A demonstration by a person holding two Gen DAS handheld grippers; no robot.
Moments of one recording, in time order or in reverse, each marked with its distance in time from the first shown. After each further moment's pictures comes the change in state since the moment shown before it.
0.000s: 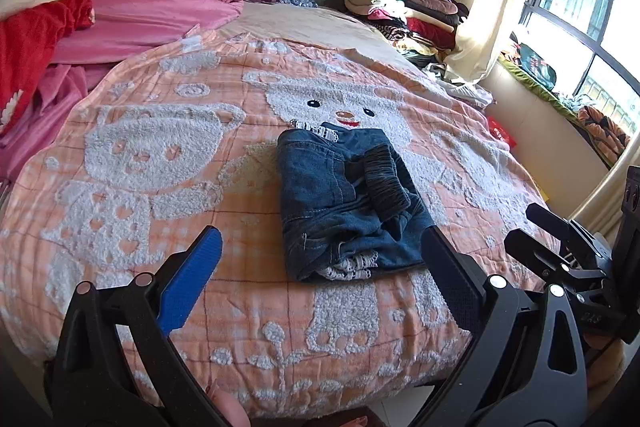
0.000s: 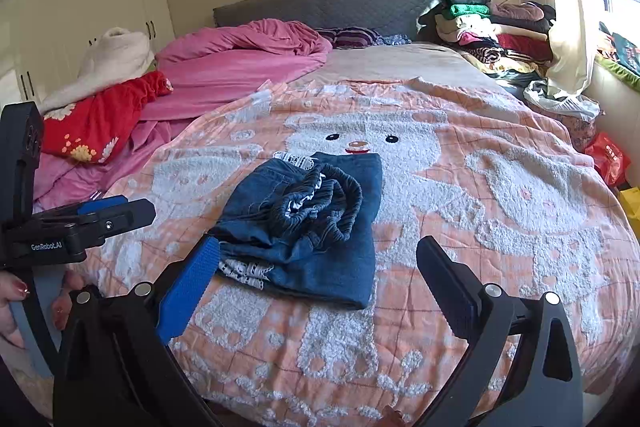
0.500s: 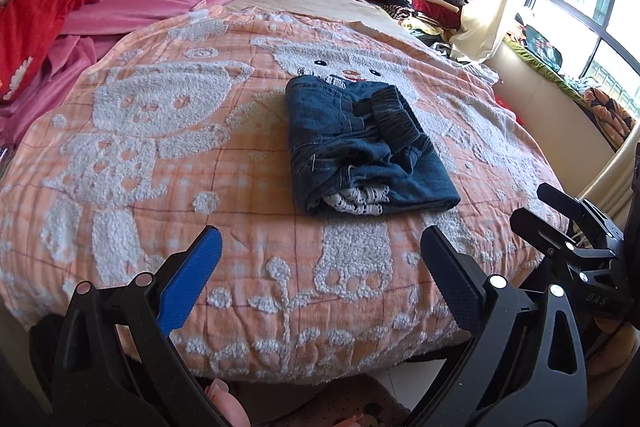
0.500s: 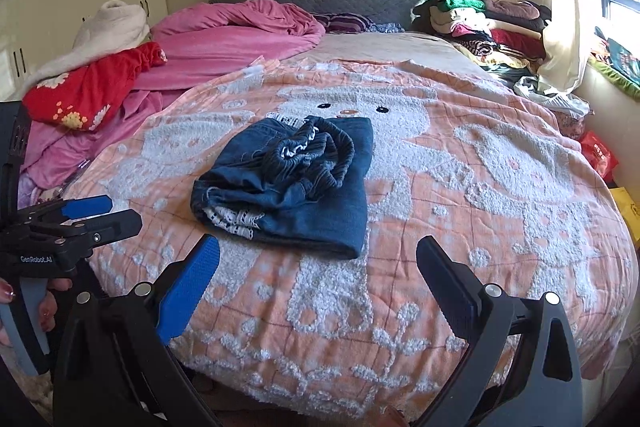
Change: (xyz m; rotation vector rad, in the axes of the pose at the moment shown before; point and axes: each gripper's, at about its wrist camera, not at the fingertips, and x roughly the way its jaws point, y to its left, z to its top) left arm 0.002 0.002 -0.054 0.005 0.064 0.028; right arm -0.001 0.006 -0.042 -0.035 0.054 -0.061
